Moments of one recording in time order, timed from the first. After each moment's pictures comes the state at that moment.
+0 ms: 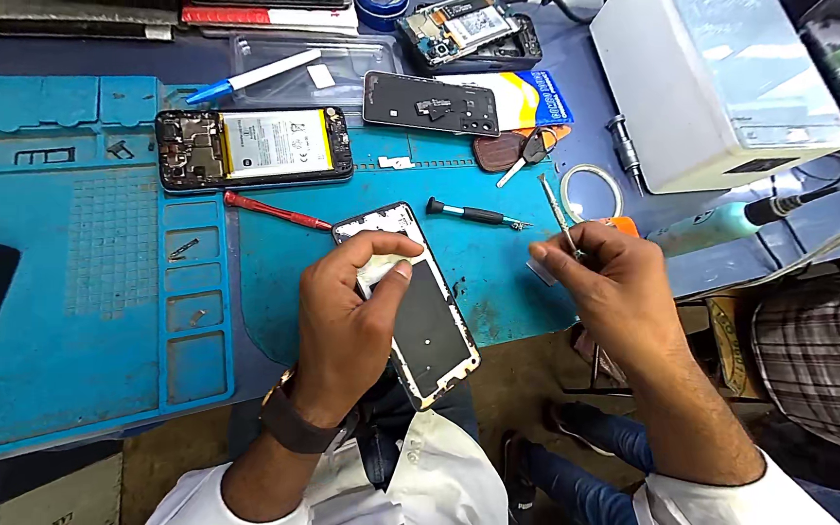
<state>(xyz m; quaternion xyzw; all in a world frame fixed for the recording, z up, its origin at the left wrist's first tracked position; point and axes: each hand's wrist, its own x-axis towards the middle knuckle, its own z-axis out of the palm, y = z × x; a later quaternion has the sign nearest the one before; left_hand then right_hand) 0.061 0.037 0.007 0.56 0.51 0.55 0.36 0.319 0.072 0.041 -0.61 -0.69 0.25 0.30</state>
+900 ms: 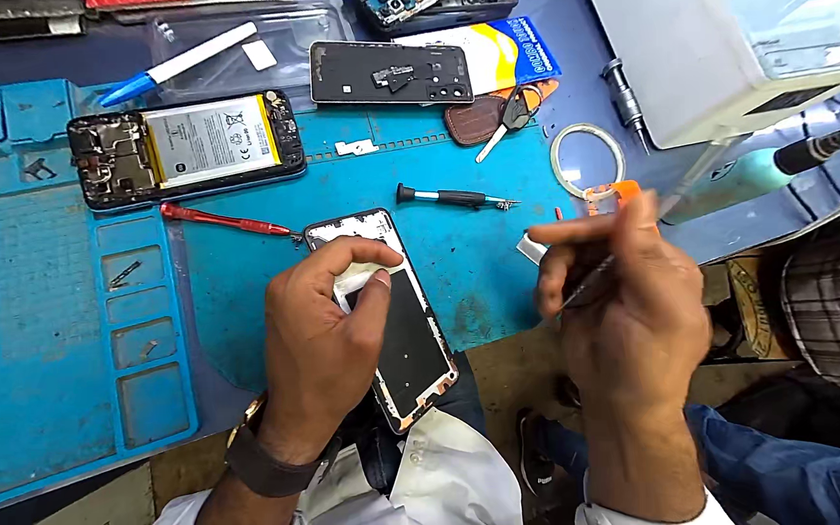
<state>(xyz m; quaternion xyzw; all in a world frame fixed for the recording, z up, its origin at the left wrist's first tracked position) 0.065 0.036 0.013 0.62 0.58 0.44 0.30 0.290 0.044 0.033 -0.48 -0.52 0.42 0.57</state>
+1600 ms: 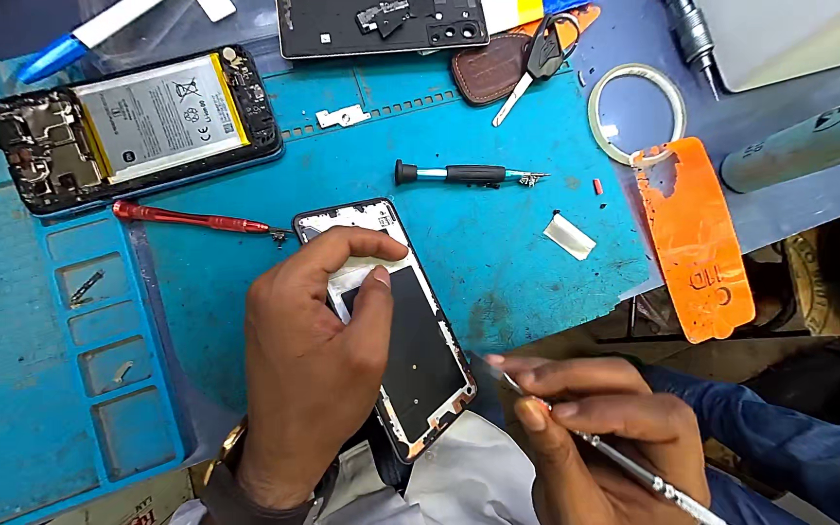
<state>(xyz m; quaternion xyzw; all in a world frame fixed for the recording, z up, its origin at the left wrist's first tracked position) 0.065 0.043 0.017 0.63 0.58 0.40 0.32 0.257 -0.043 -0.020 -0.45 -0.57 0.28 0.62</state>
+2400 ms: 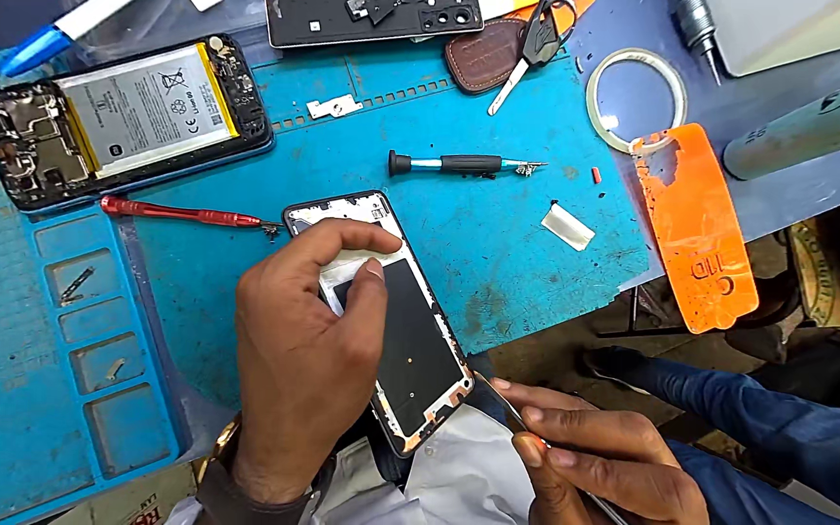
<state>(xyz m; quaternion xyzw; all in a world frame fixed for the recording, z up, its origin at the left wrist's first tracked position) 0.065 0.043 0.016 0.64 0.59 0.39 0.30 0.262 -0.071 -0.031 -0.44 -0.63 0.22 0.61</state>
